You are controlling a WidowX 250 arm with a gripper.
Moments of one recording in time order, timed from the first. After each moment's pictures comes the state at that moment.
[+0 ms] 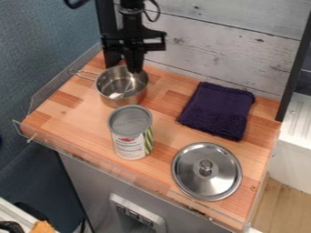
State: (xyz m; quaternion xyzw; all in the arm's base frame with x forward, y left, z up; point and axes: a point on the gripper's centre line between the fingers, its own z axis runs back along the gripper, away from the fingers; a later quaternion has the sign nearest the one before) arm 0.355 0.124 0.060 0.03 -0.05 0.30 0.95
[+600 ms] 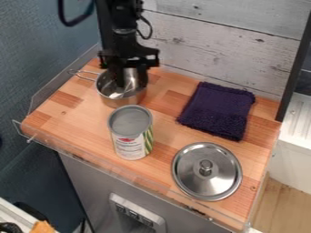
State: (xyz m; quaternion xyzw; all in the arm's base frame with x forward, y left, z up) arm 0.364 0.123 0.017 0.02 -0.04 0.26 0.97
